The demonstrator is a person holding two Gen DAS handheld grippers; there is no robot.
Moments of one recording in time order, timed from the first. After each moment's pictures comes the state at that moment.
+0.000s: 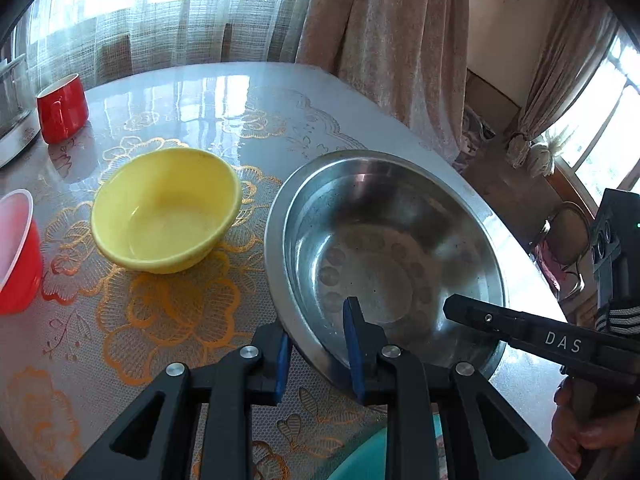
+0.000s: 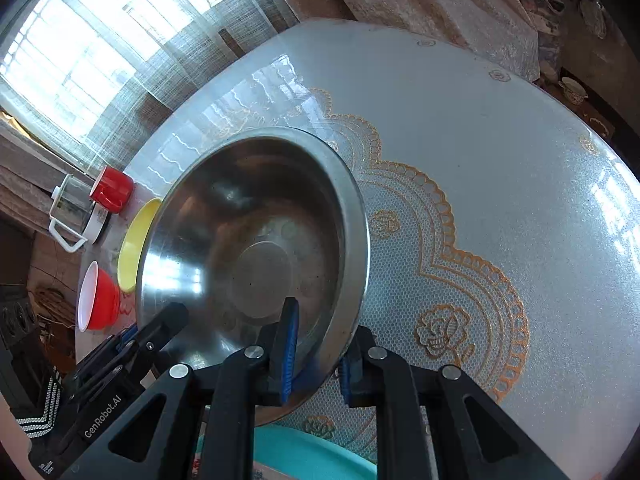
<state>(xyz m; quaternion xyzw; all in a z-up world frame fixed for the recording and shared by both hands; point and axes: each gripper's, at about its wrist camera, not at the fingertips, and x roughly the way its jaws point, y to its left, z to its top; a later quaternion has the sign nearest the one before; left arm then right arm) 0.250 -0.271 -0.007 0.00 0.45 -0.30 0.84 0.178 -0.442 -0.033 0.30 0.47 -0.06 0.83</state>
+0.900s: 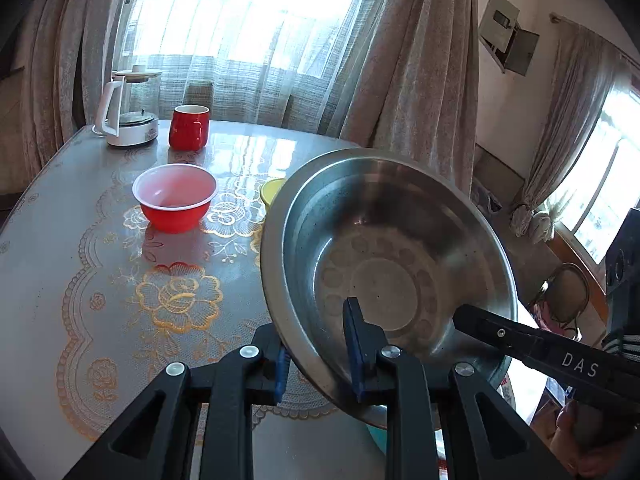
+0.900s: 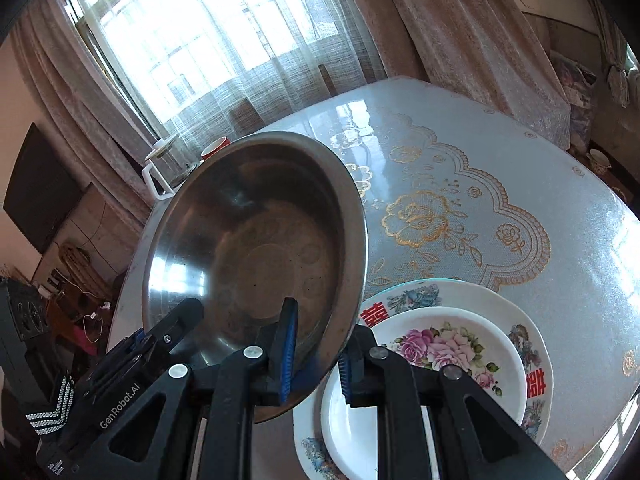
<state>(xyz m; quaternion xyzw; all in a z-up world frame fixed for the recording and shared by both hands) 0.113 -0.098 0.036 -0.09 0.35 -0.25 0.90 0.066 -0.283 0.036 0.22 0.37 -0.01 0.90</state>
